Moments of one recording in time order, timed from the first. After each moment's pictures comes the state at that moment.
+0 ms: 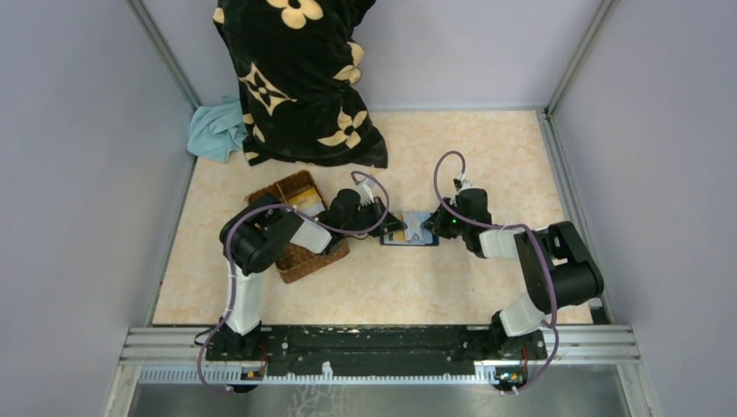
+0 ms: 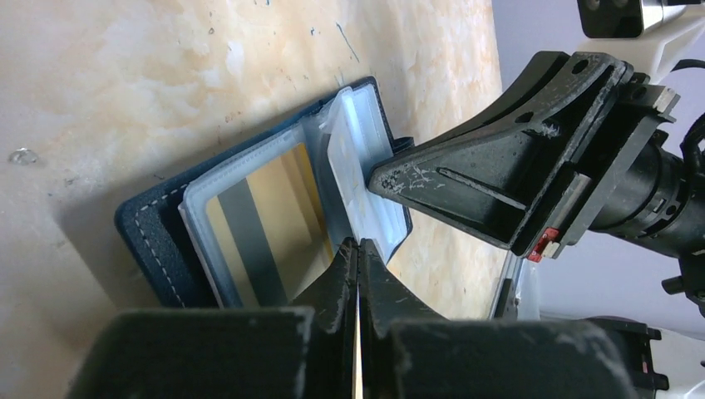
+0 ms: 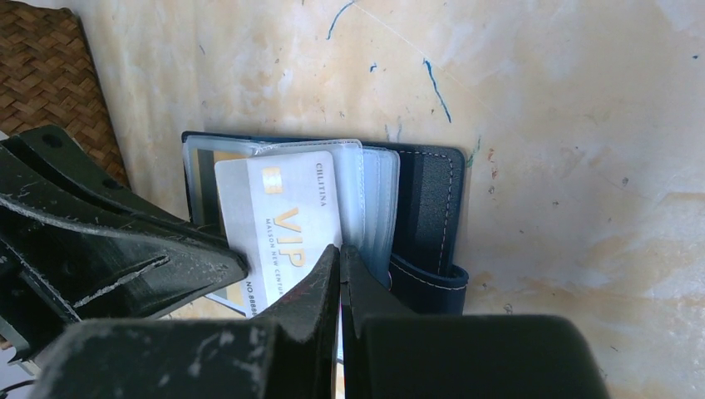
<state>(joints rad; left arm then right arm) -0.72 2.05 0.86 0.86 0.38 -0.94 0.27 1.55 0.50 0.38 -0.31 0.61</state>
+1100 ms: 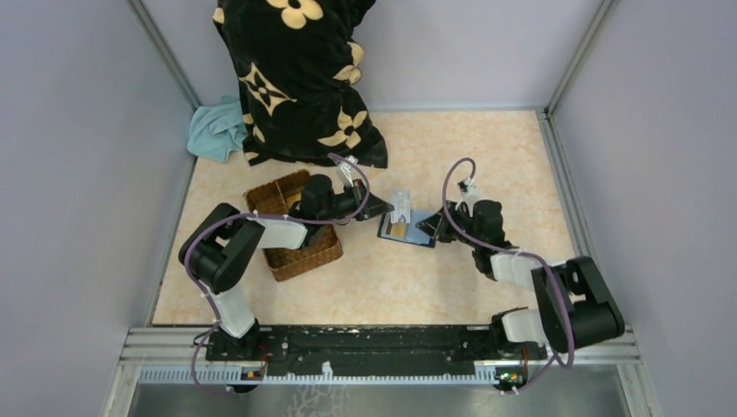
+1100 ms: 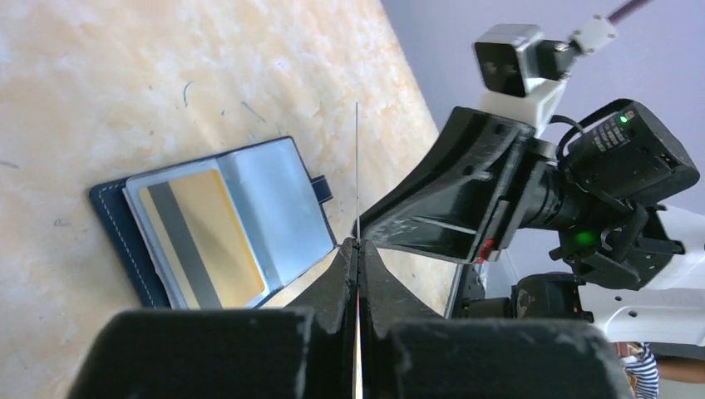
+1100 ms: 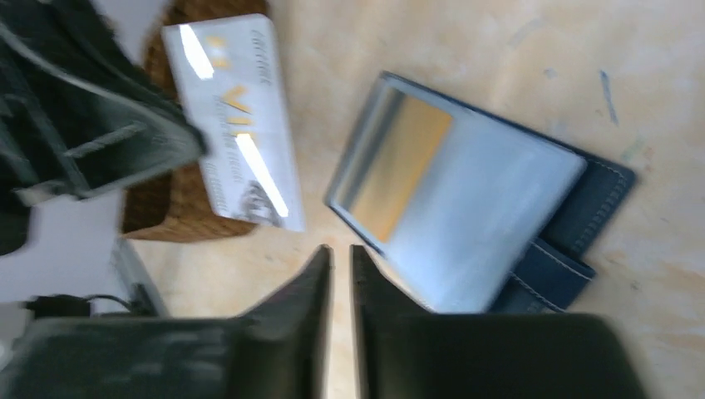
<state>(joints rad) -0.61 1.79 0.78 0.84 0.51 -0.83 0.26 1.36 0.35 0.57 -0.49 0.64</state>
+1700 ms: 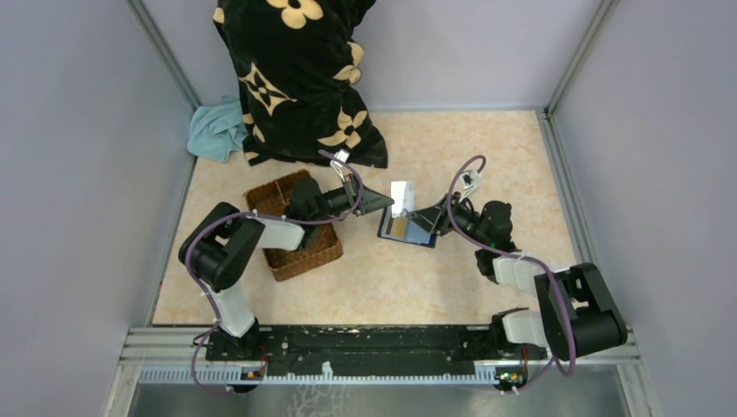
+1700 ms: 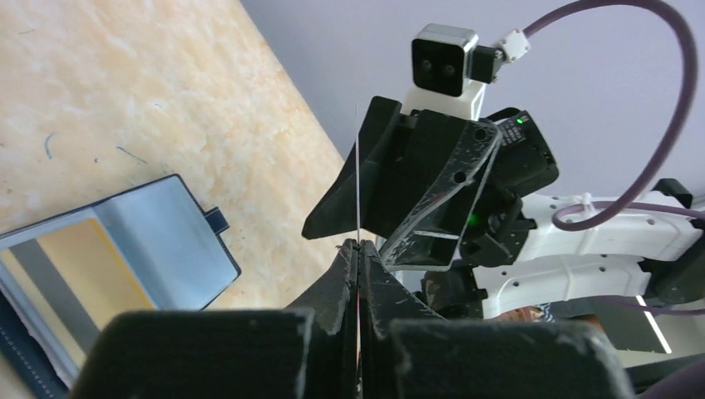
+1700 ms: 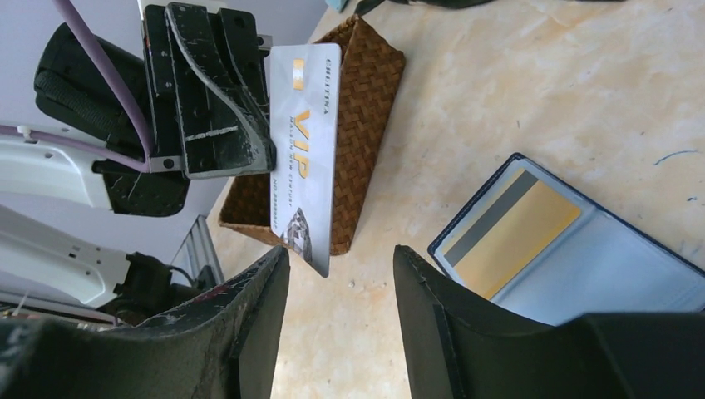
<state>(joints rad) -0.58 1.79 0.73 1.17 0.66 -1.05 0.24 1.26 0.31 0.89 -0.67 0.73</state>
